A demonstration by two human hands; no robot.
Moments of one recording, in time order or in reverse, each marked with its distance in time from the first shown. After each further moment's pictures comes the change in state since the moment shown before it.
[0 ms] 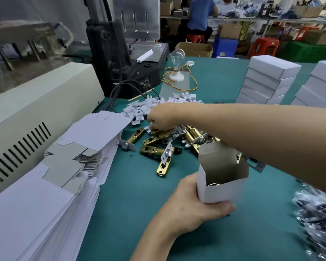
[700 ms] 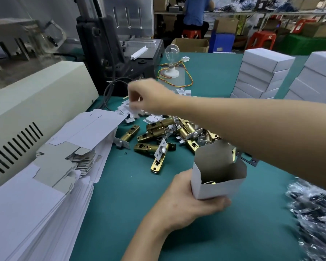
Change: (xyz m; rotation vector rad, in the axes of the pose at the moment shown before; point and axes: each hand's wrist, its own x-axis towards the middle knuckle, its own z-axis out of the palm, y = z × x) left_hand 0.003 -0.002 0.002 0.058 -0.044 0.014; right_hand -0.028 -0.014 -0.030 0.442 0.520 0.011
